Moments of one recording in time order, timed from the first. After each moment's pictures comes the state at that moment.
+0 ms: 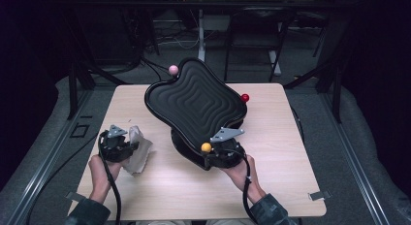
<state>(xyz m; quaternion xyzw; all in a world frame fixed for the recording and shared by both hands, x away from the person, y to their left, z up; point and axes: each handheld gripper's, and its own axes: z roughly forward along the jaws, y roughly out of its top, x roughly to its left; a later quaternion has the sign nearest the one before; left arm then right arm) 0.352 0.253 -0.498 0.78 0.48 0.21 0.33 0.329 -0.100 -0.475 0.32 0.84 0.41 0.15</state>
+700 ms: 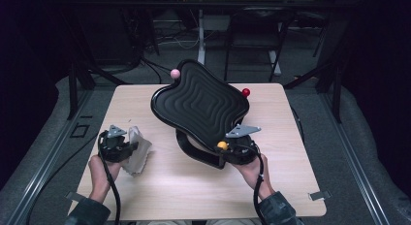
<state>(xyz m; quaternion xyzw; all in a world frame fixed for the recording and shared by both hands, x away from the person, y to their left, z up) 0.352 0.255 -0.498 0.78 0.48 0.20 0.33 0.334 -0.140 -0.473 0.37 0.82 0.40 0.17</state>
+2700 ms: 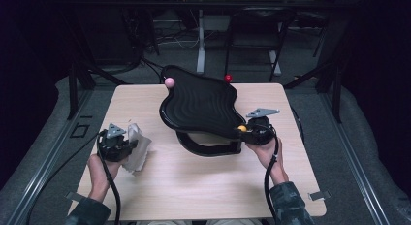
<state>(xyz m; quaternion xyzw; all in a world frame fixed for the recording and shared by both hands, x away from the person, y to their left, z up) 0.350 0.255 -0.492 0.78 0.47 0.23 0.34 0.388 -0.193 -0.471 0.43 0.80 0.38 0.19</state>
